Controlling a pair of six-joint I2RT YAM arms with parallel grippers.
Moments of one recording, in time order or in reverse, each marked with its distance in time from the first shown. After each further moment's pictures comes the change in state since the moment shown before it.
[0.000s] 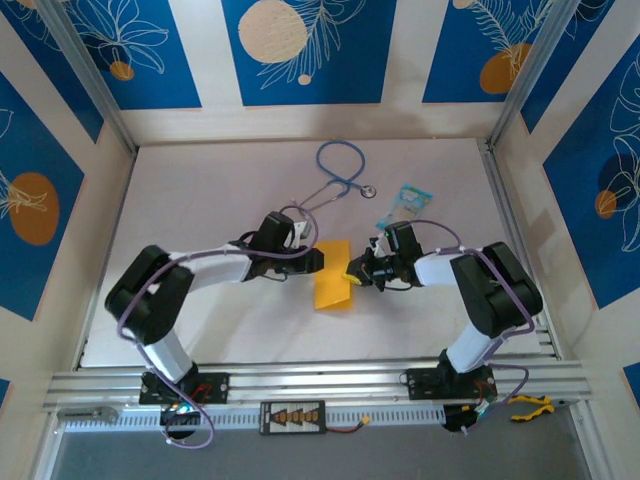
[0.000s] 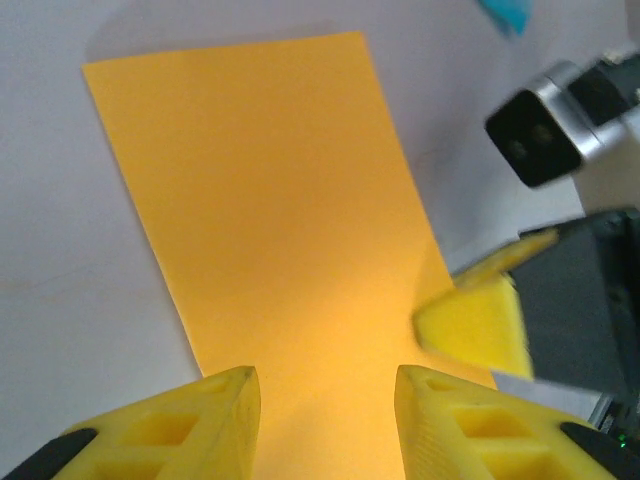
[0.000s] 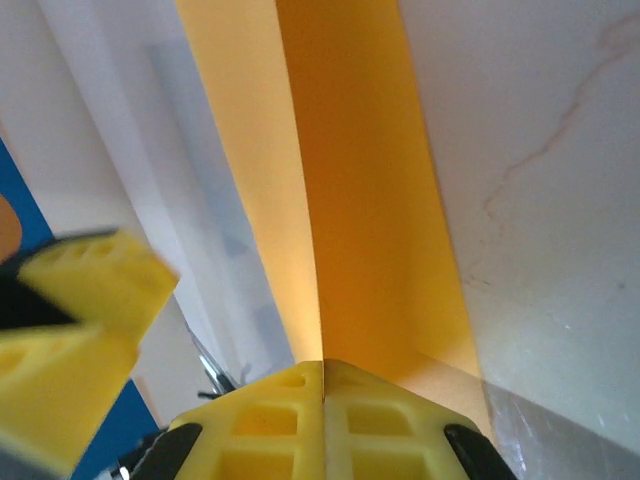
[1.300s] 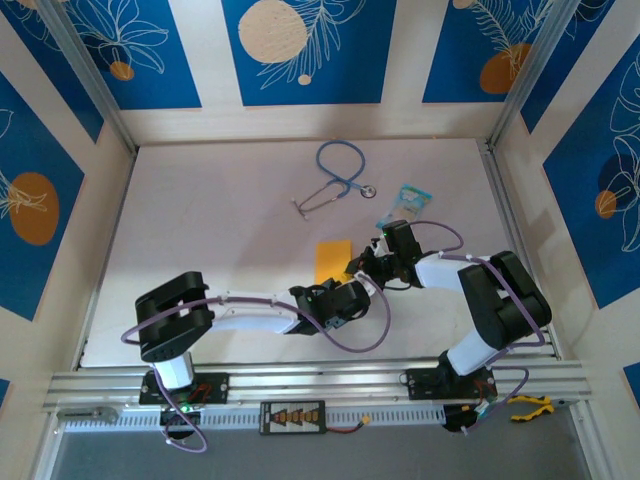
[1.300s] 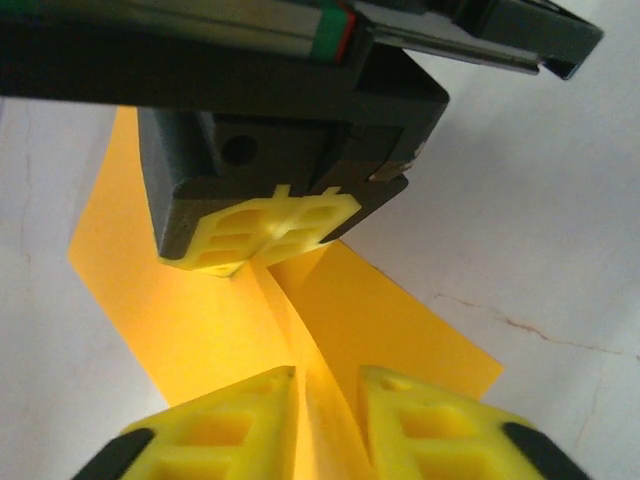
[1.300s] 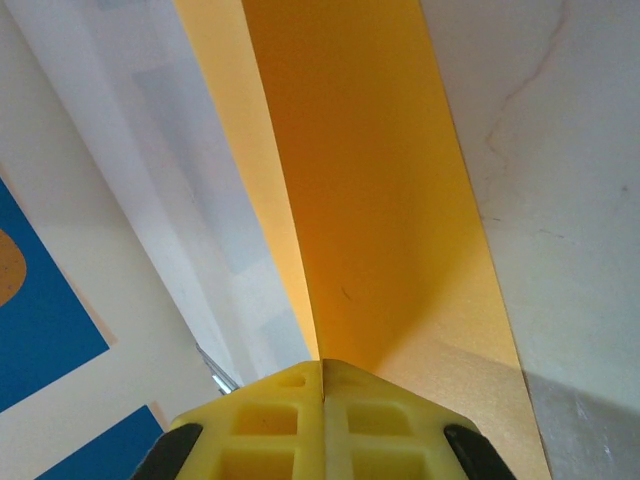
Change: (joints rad) left arm -0.582 0.090 0.166 -0.239 -0.893 0.561; right arm 0.038 -0.064 0.012 -0.089 0.061 0.096
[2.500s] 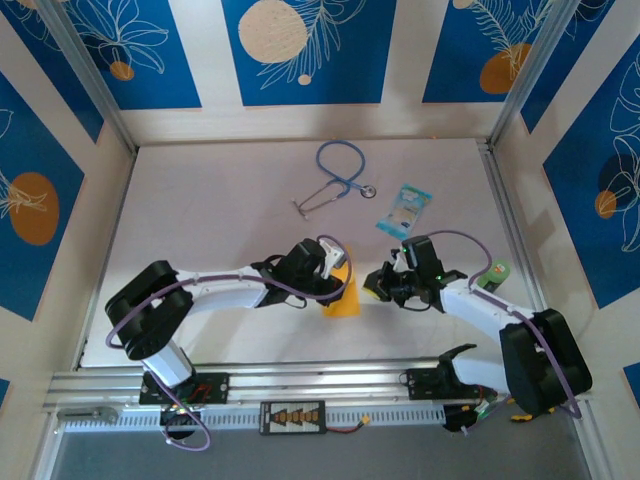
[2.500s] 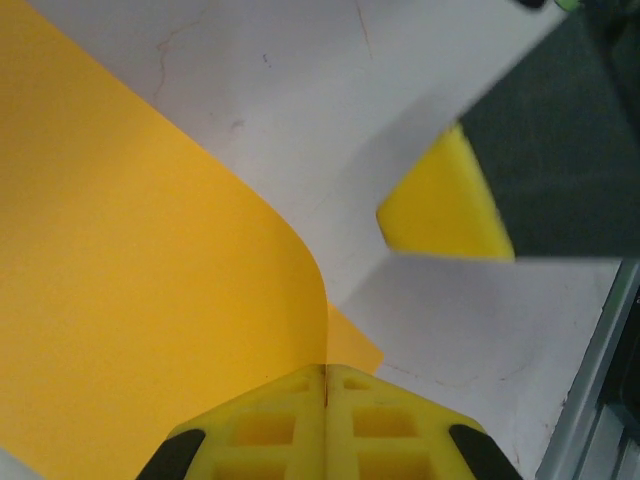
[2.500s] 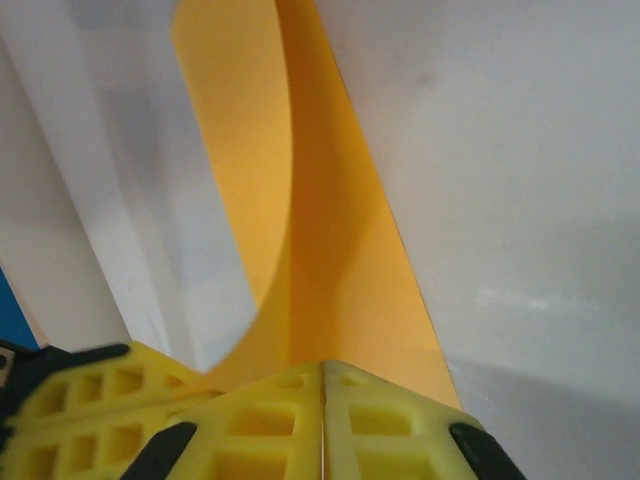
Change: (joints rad) left arm 0.324 -0.110 -0.173 0.251 0.773 -0.395; right arm -0.016 -0.373 -0.170 -0.220 0.123 -0.130
